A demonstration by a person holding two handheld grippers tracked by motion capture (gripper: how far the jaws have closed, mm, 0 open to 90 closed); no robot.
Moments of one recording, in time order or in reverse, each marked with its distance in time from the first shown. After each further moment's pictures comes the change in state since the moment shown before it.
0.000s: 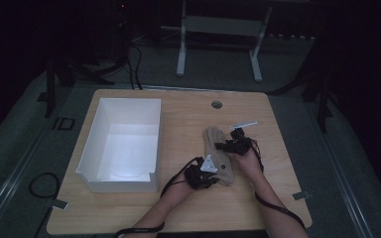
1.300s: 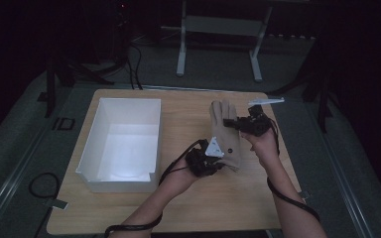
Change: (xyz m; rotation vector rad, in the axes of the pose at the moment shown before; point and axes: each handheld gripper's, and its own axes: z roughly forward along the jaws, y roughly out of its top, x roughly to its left) left arm -0.010 0.074 -0.080 -0.032 0.062 0.048; right arm 0.031 0.066 -0.106 -0.201 0.080 -0.015
